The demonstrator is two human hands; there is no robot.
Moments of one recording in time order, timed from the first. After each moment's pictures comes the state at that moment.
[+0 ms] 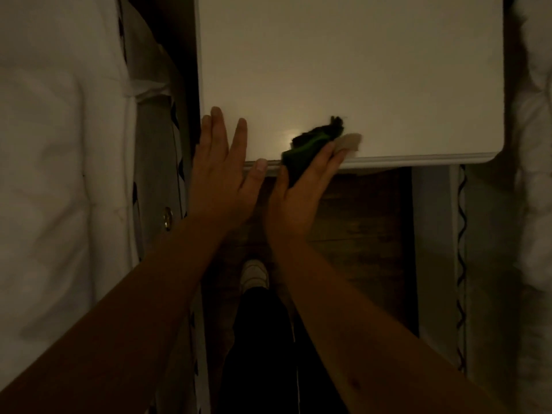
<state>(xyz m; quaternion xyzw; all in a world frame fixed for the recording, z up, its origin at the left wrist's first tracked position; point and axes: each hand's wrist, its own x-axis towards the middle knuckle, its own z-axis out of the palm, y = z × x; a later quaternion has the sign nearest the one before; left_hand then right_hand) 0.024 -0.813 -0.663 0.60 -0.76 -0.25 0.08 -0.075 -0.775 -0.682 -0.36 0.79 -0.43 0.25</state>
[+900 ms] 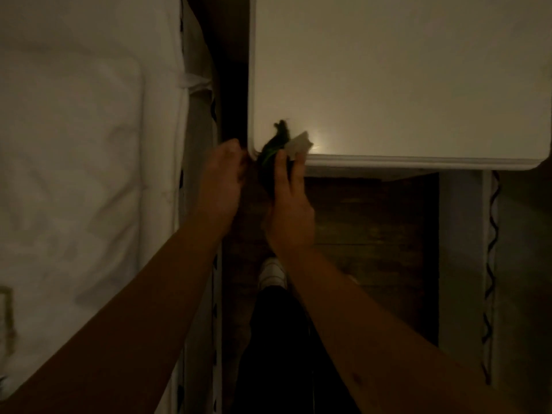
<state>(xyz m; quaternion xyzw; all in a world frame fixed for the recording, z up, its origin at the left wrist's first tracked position) 0.074 -0.804 -0.660 0.67 -0.33 -0.59 0.31 -0.028 -0.747 -0.693 -0.61 0.71 -0.22 0.28</state>
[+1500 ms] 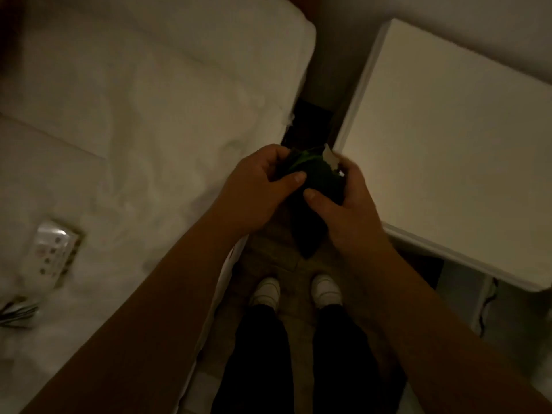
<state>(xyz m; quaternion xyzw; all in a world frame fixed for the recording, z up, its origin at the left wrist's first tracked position) 0.148 -0.816 -0.560 0.59 -0.42 -0.57 0.39 -0.012 -0.821 -0.559 -0.49 0.54 -0.28 0.63</state>
